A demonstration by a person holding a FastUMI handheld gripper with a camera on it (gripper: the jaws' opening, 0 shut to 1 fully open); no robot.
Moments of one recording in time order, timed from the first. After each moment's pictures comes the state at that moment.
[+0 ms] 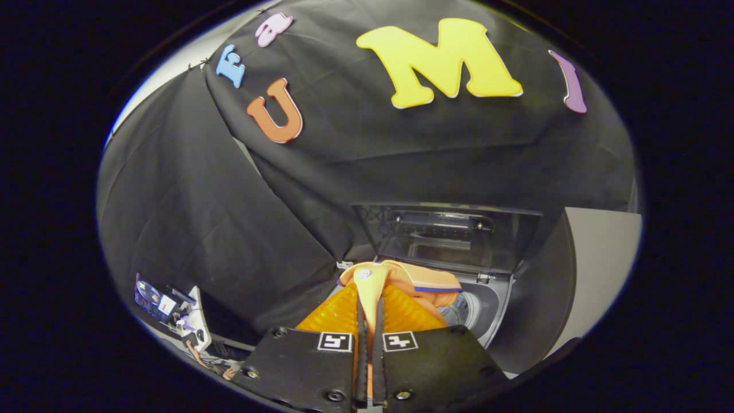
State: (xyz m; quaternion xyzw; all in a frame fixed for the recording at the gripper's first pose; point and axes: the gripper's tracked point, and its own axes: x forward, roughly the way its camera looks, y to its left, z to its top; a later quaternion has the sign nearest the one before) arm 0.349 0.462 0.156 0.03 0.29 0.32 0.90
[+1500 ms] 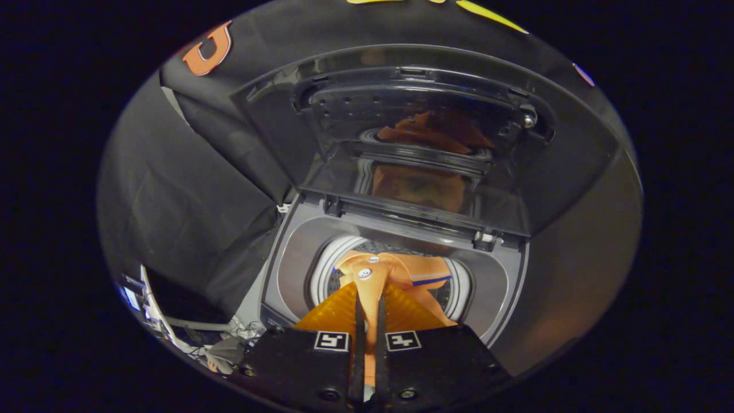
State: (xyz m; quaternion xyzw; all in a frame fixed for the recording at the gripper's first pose) arm 0.458 0.471 -0.021 -0.06 0.43 0.20 0.88
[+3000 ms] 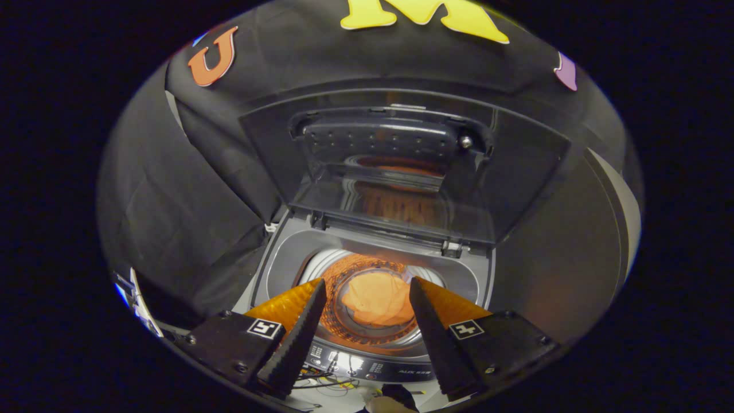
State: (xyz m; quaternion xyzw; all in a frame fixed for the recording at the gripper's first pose) arm 0.449 0.442 0.012 -0.05 0.35 0.17 0.92
